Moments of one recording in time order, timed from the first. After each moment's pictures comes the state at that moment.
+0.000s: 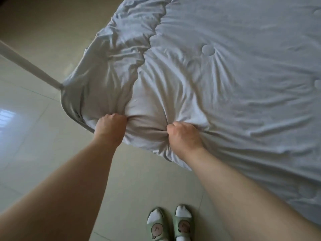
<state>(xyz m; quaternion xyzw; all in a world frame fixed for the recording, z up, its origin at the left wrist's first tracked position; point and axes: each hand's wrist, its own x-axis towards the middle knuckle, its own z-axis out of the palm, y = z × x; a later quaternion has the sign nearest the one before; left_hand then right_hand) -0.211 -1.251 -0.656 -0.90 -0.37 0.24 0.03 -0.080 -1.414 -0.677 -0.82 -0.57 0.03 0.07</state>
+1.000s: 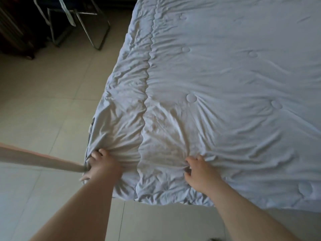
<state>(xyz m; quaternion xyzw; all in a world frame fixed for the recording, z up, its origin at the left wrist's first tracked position) -0.196 -1.121 -0.628 -0.81 -0.50 0.29 -0.08 -0.084 -1.384 -0.608 -0.92 -0.25 0.31 0.05</state>
